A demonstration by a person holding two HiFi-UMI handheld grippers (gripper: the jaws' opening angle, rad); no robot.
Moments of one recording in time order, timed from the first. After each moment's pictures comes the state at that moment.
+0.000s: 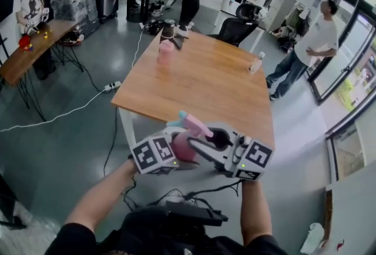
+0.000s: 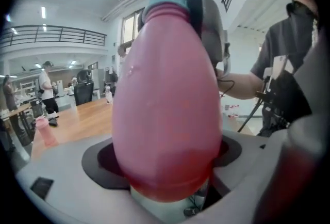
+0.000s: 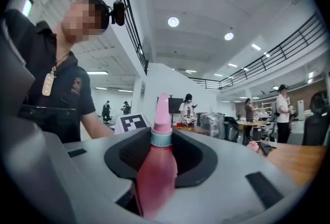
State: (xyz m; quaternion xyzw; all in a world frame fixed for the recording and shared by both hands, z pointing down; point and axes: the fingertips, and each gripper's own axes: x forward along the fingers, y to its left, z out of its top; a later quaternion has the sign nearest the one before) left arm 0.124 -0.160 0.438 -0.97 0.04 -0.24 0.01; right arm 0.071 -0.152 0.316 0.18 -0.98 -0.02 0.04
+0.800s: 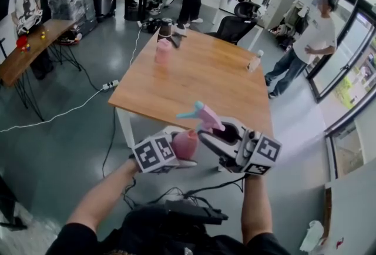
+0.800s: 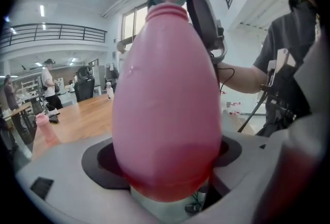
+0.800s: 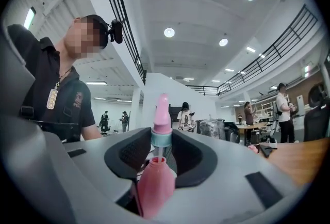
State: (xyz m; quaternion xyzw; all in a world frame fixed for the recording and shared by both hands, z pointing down) left arm 0.125 -0.174 0.466 -0.97 0.05 -0.26 0.01; right arm 0.093 -0.162 0.300 0.18 -0.98 -0.01 -0.03
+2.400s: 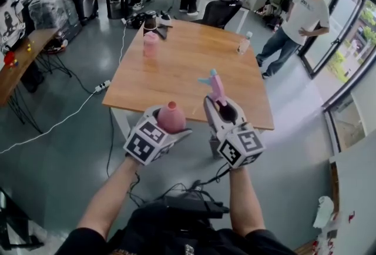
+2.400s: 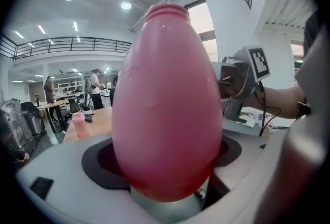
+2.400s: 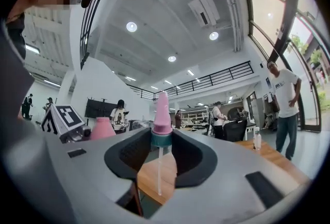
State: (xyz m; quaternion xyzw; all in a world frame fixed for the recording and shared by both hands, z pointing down) left arm 0.097 -0.236 0.424 -0.96 0.22 -0.20 -0.01; right arm 0.163 -0.229 0.321 0.56 -0.83 -0.01 -0.05
